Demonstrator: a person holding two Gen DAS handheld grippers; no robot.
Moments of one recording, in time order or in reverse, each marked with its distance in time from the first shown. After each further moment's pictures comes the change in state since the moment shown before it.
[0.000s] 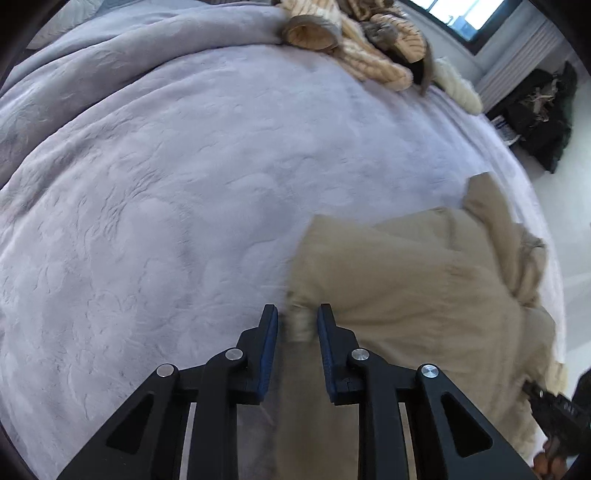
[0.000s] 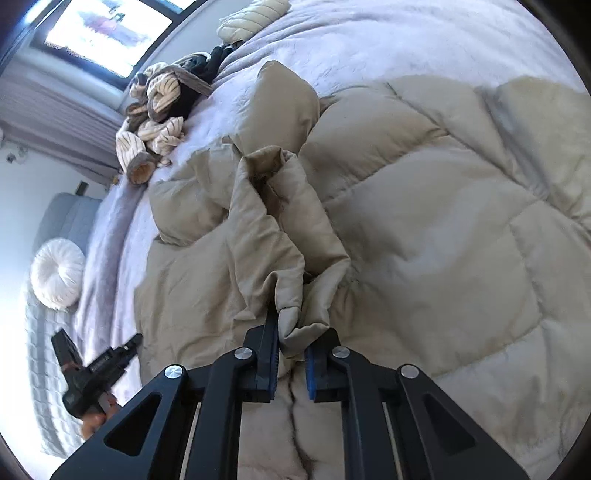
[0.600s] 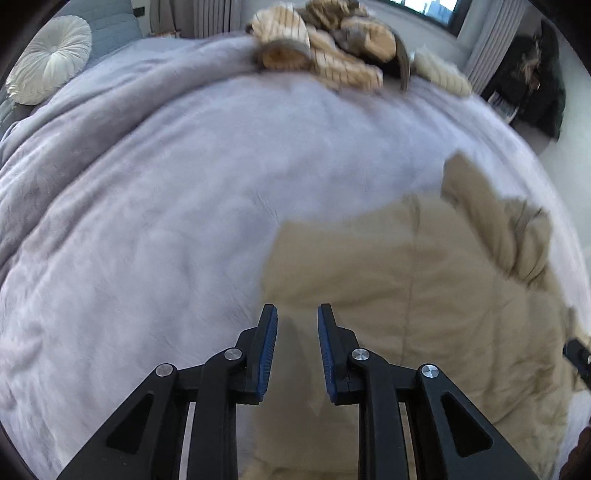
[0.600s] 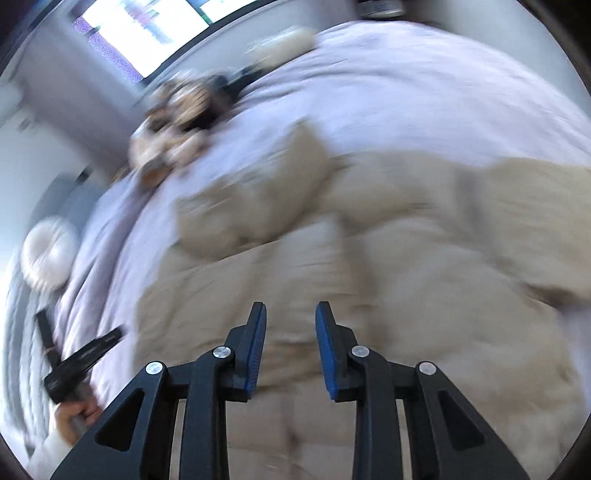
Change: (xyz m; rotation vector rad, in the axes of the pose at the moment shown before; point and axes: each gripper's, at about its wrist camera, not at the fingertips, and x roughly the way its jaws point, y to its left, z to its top) left arm -0.034 -0.044 -0.030 0.130 -0.056 0.114; right arm -0.032 0.048 0.009 -0.225 -0.068 0.016
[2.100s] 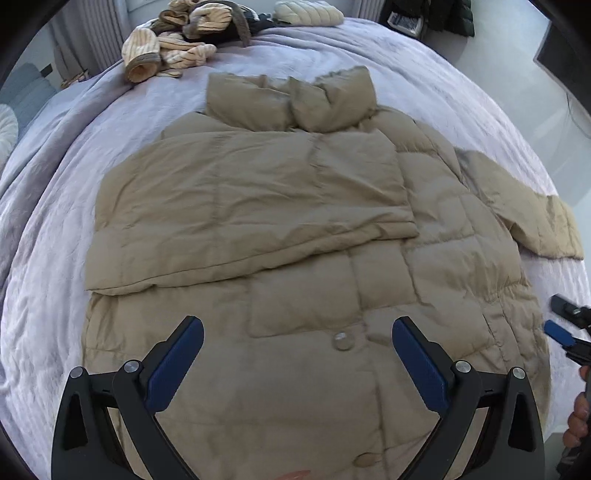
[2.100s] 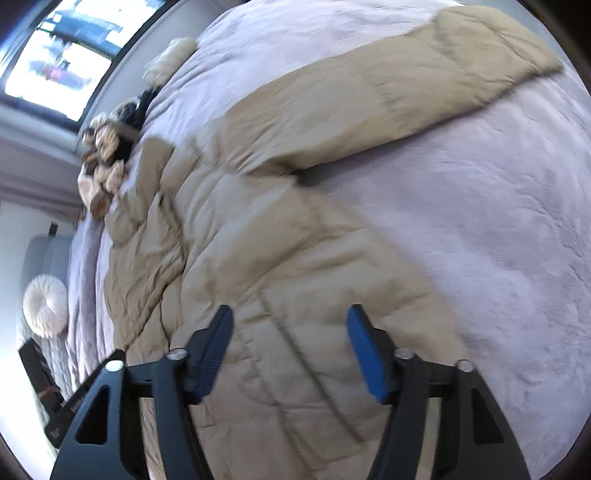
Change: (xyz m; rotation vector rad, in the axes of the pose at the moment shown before) left arm -0.090 -0.211 -0.134 0.333 0.112 -0.052; right arm -0.148 -0.209 -0.109 0.442 0.025 -0.081
